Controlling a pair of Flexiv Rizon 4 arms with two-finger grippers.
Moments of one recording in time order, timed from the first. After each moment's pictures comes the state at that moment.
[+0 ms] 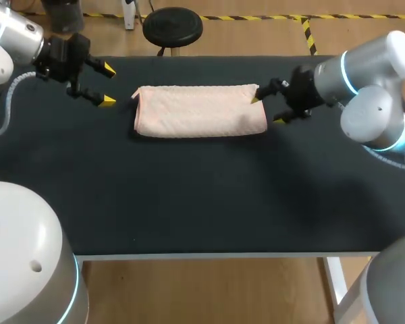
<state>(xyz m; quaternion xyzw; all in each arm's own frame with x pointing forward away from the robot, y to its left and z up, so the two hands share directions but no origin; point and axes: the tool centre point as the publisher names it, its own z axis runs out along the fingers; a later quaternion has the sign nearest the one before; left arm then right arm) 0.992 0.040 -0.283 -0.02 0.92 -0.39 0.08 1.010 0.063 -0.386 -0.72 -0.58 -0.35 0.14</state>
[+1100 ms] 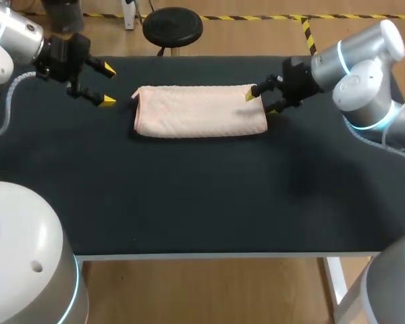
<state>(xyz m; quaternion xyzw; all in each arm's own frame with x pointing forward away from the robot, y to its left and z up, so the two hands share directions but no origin) 0.991 0.040 -0.283 -0.02 0.92 -0.39 0.08 1.053 0.073 -0.408 -0.62 -0.67 -0.36 0.19</state>
